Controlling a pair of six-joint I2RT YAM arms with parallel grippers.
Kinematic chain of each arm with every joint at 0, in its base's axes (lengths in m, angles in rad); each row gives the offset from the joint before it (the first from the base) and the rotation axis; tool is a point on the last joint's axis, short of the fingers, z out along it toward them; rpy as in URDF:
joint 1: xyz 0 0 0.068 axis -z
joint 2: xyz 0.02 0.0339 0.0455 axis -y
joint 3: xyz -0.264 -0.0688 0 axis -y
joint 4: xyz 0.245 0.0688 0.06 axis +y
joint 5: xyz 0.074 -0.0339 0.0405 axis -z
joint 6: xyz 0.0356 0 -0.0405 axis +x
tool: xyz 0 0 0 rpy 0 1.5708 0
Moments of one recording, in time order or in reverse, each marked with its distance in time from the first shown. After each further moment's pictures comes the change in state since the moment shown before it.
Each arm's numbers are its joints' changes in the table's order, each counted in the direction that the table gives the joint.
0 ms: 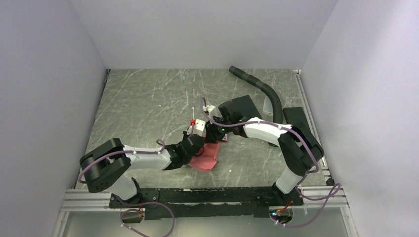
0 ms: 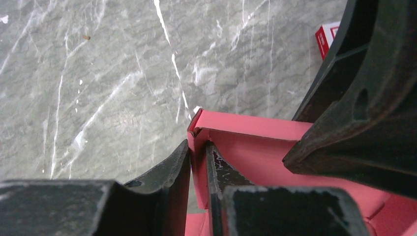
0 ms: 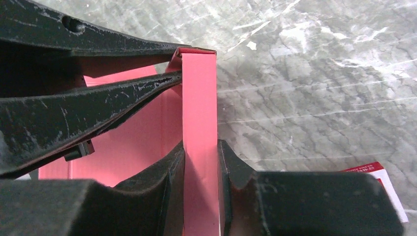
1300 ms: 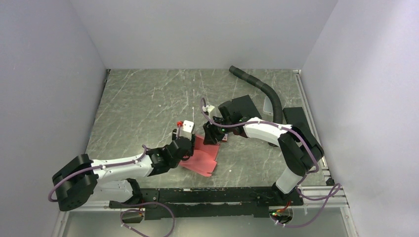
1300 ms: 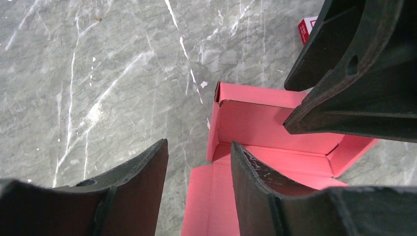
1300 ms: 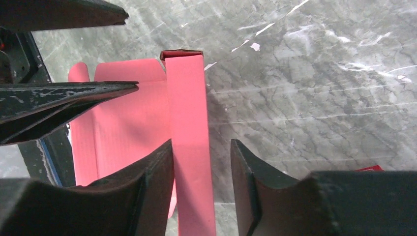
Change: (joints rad) left arm -0.005 0.312 -0.105 0.167 0.092 -0.062; right arm -0.003 0.000 0.000 0.002 -0.020 -0.015
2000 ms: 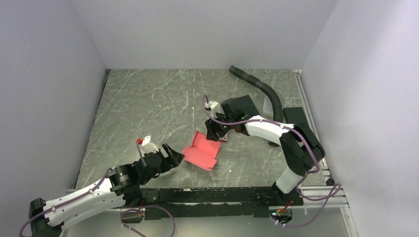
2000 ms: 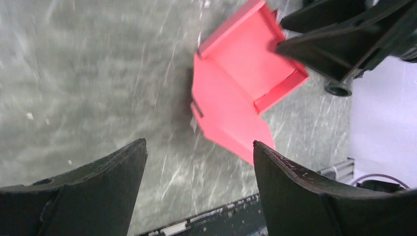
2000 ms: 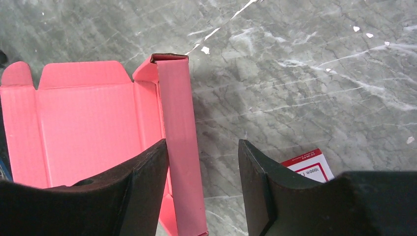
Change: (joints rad) left arm -0.002 0.727 -0.184 0.525 0.141 -0.739; right arm 0.031 0.005 0.016 0.011 0.104 -0.048
